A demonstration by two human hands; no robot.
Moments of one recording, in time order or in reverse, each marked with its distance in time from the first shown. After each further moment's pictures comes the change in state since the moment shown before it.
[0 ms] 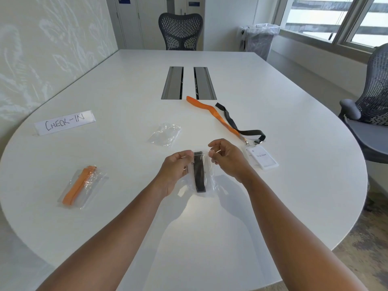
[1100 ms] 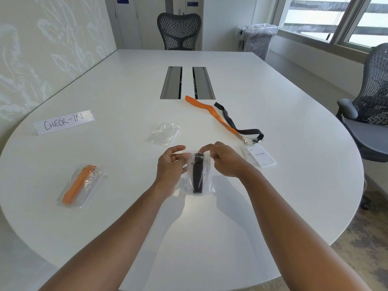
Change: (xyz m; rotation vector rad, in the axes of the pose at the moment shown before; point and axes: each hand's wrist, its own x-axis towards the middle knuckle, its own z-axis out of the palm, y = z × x) left_hand -0.013 -0.003 0.001 -0.020 0.120 0.175; right_hand -0.006 -0.019 -0.006 -0.478 -0.220 -0.133
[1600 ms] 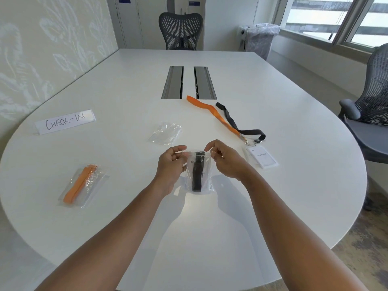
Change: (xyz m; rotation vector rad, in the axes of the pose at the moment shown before) left_hand 0.008 0.002 -0.003 0.045 -0.006 -0.036; right_hand -0.003 0.002 0.006 0.246 0.087 0.069
